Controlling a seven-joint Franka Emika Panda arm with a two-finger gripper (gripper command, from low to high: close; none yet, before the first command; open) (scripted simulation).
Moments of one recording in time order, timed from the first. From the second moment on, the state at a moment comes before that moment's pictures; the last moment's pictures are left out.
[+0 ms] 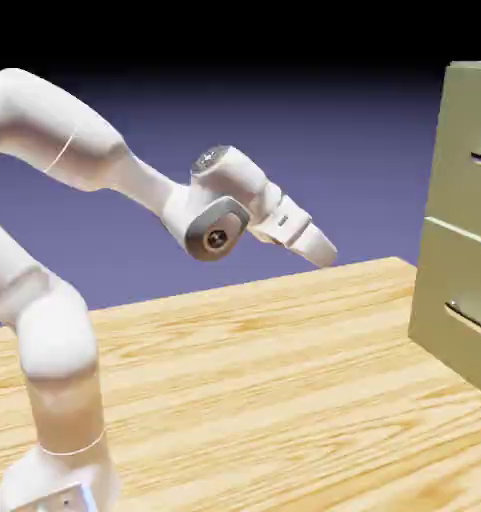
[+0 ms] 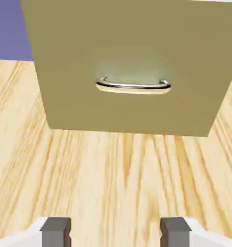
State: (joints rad) arm -0.03 -0.58 0.03 -2.79 0.05 3.03 0.69
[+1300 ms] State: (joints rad) arm -1.29 -0.94 0.90 -2.02 1.56 2.77 -1.01
